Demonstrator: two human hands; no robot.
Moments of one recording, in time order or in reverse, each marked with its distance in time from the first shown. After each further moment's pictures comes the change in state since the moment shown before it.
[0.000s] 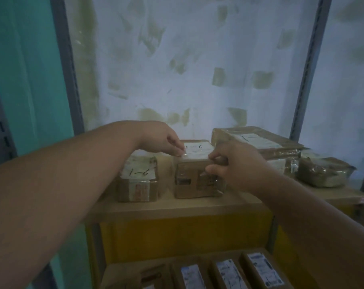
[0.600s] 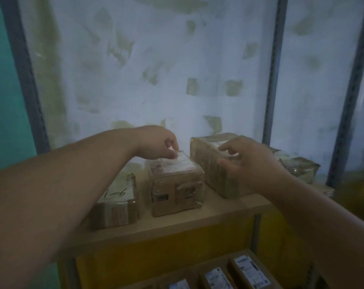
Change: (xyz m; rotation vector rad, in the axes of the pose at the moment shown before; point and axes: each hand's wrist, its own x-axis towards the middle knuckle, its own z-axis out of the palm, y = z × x) left_hand 0.040 0.031 -0.010 0.126 0.079 0.095; right_hand -0.020 0.035 -0.037 0.013 0.222 0.075
